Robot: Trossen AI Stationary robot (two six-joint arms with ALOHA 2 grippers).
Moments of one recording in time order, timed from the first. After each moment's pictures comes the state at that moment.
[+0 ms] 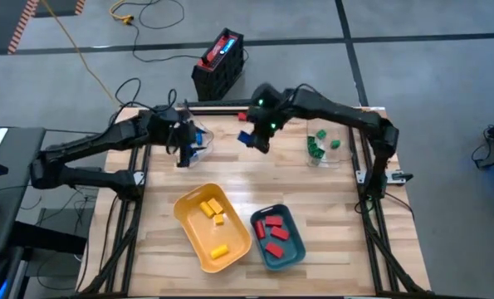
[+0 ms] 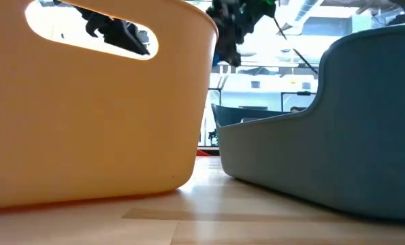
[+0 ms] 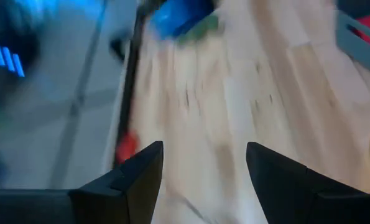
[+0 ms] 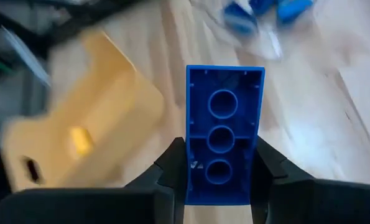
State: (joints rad) left arm 0.41 1.02 0.97 -0.53 0.05 0.56; right arm -0.38 1.85 1.80 -0.89 -0.42 0.06
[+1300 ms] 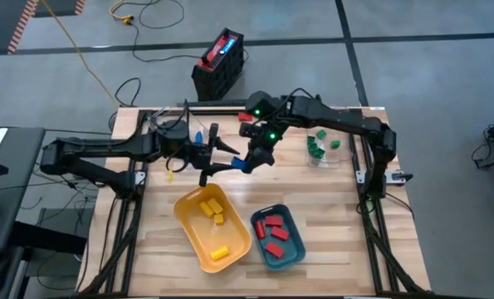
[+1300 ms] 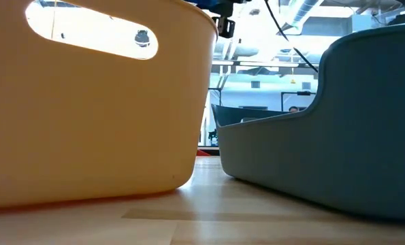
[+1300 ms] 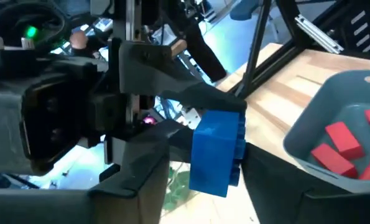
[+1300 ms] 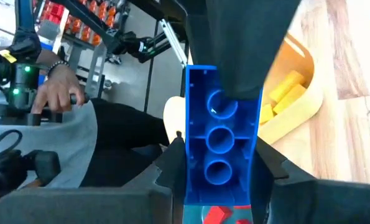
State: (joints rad) left arm 0.14 1.18 0.98 0.08 0.22 0.75; right arm -0.25 1.85 1.92 -0.91 -0.83 0.26
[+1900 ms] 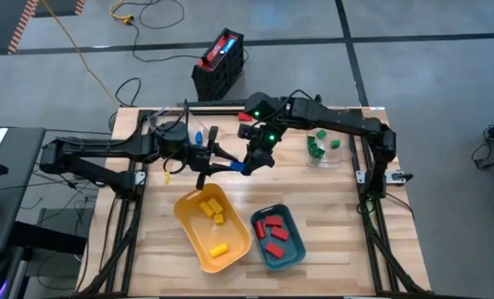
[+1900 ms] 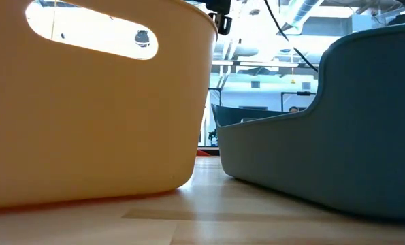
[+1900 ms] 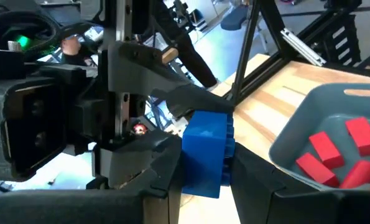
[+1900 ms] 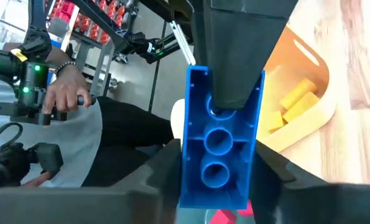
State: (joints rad) left arm 0.11 1.18 0.98 0.07 0.26 0.72; right arm -0.24 1.85 1.92 -0.86 -0.84 0.27
